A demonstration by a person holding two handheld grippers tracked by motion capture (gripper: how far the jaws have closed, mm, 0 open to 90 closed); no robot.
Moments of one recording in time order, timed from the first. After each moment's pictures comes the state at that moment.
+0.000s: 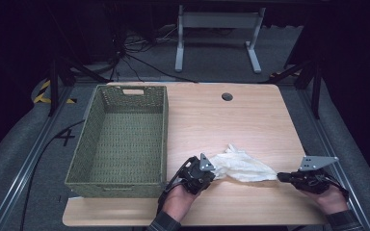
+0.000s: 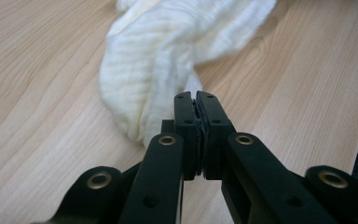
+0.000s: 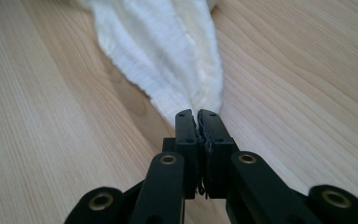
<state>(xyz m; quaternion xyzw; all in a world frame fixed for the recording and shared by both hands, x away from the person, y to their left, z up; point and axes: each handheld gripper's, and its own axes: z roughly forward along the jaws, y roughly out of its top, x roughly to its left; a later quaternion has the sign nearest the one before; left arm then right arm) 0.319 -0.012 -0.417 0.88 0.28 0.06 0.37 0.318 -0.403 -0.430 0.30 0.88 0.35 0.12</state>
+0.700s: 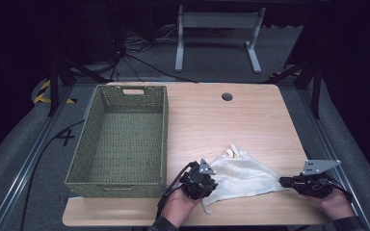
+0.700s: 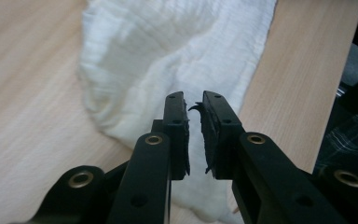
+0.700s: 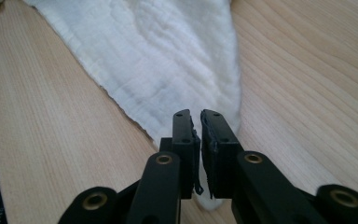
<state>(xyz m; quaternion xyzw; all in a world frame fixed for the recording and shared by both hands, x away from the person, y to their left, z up) 0.314 -0.020 -0.430 0.89 0.28 0.00 0.37 0.312 -0.407 -0.436 0.28 0.89 0.35 0.09</state>
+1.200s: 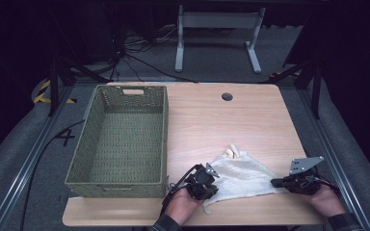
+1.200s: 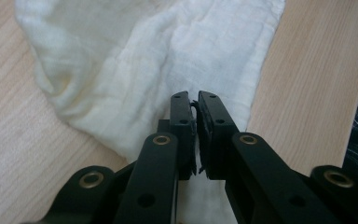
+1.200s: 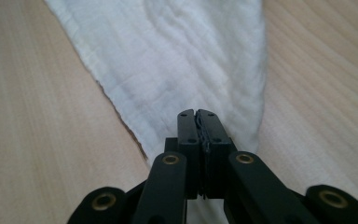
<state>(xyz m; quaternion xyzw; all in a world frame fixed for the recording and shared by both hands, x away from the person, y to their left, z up) 0.323 -0.029 -0.454 0.91 0.27 -0.03 0.32 0.325 -0.388 -0.448 0.26 0.91 0.32 0.06</state>
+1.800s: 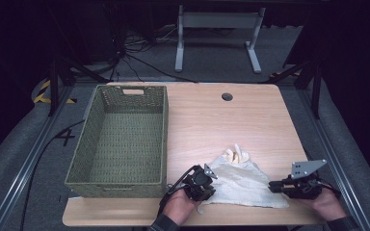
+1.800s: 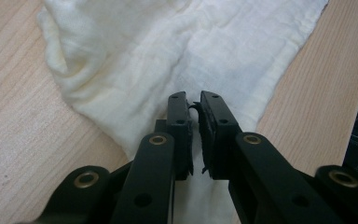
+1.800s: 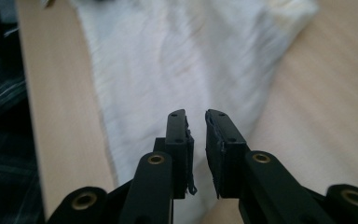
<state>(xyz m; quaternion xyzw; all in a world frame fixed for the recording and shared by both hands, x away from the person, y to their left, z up) 0.320 -0.026 -0.452 0.91 0.27 -0.02 0.31 0.316 -0.375 -0.432 0.23 0.90 0.36 0.05</state>
